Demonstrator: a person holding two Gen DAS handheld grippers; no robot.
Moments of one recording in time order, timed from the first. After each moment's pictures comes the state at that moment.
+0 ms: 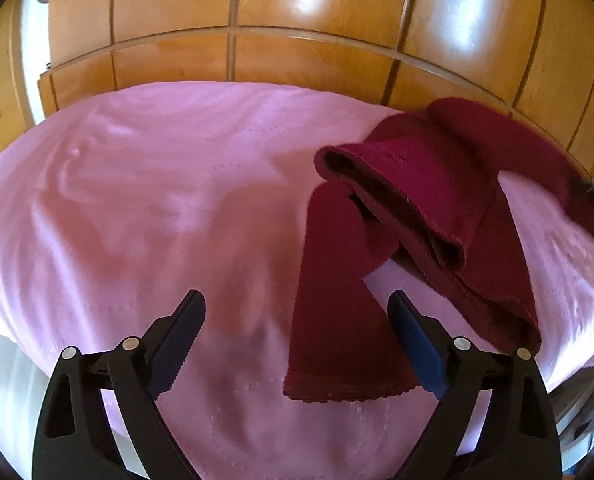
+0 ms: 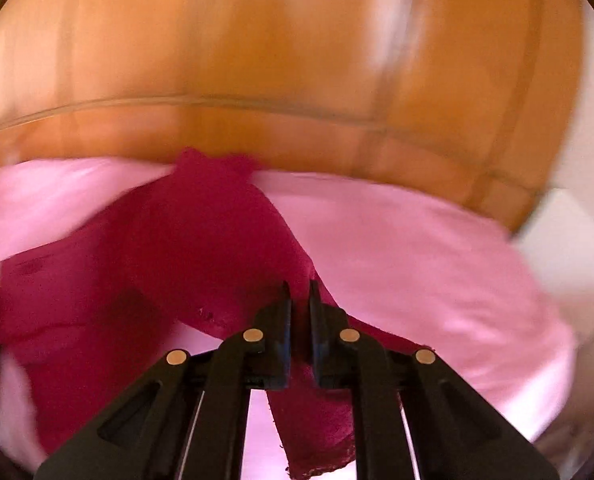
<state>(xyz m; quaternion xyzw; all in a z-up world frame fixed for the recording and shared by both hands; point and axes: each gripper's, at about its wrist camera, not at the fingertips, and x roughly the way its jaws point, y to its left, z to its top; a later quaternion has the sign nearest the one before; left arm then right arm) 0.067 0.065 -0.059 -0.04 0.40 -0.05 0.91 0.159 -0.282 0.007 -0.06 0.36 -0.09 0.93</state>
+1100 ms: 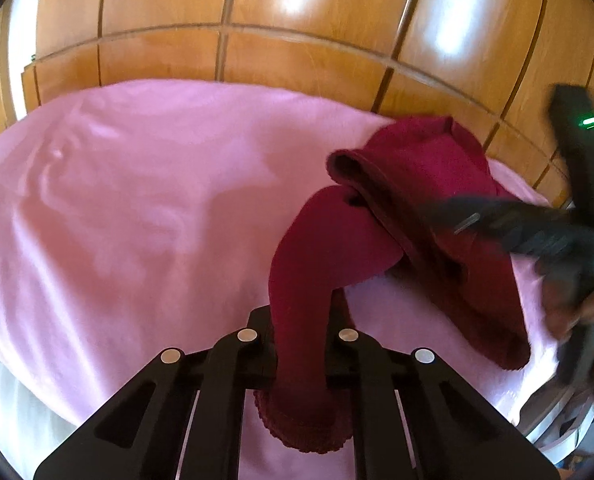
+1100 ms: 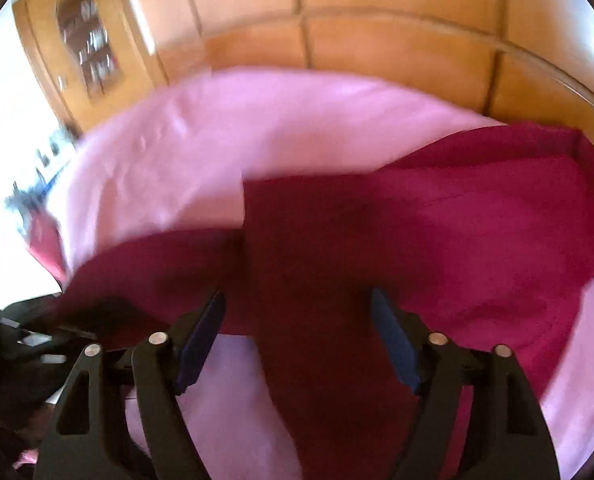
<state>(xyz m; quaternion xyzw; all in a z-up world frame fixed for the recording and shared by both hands) 0.083 0.095 -0.046 -0.07 0.40 -0.09 0.91 0.187 0.000 -0.072 -0.08 0.47 0.29 0.83</state>
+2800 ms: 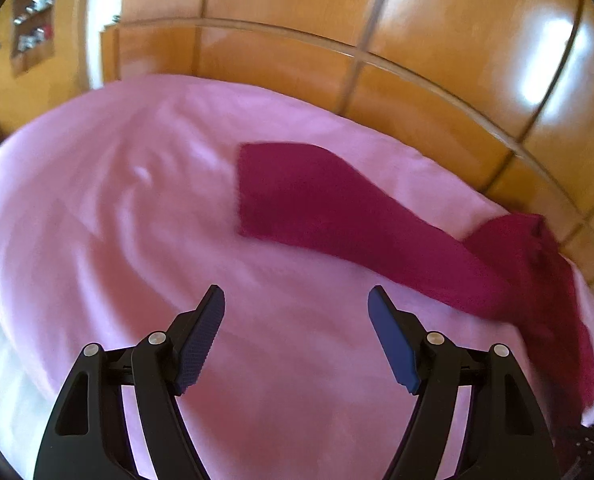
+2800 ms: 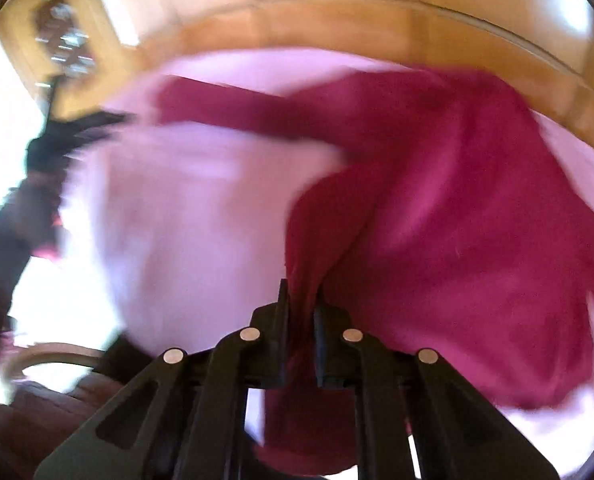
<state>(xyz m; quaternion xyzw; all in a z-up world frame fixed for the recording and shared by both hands) 0.176 0.212 -0.028 -0.15 0.41 0.03 0.90 0.090 -0.144 -0.029 -0.01 0.50 0.30 0.81</state>
